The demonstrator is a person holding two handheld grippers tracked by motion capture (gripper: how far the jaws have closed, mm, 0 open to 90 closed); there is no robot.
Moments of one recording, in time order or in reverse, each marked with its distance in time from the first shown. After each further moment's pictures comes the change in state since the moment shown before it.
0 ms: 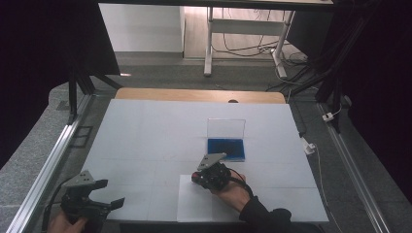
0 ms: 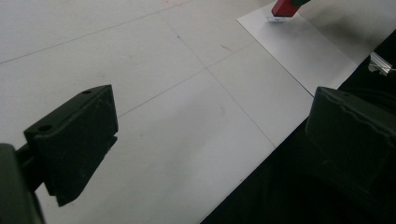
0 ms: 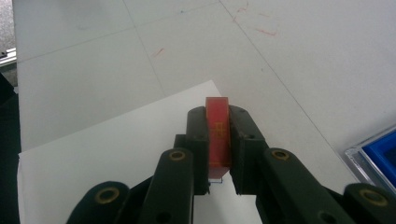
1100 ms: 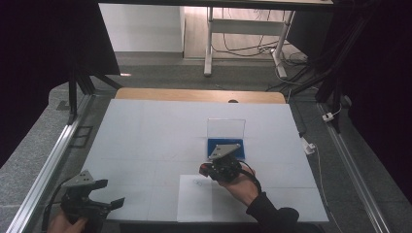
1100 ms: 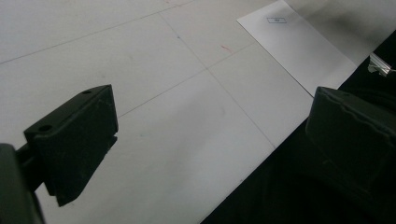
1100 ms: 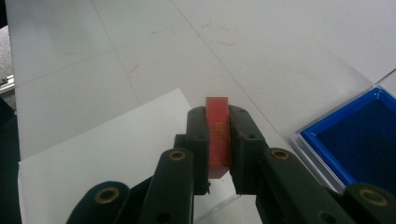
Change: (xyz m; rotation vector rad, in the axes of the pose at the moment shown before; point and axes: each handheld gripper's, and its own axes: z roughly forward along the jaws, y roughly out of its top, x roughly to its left) left arm 0.000 0.000 0.000 -0.002 -0.002 0.000; right arm -0.024 -0.001 -0.026 -0.051 -0.023 0.096
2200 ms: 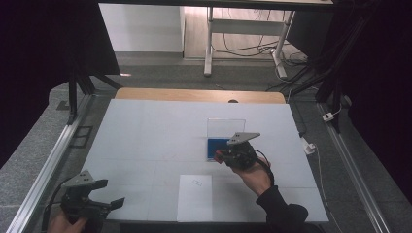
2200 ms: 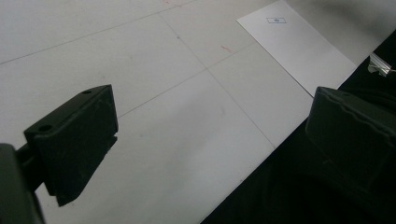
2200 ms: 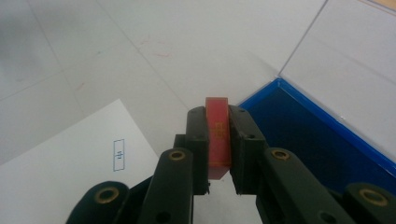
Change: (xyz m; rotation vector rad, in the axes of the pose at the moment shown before) left arm 0.000 0.000 0.000 -0.001 0.000 0.001; right arm -0.046 -0.005 -0.029 -0.055 -0.094 0.107
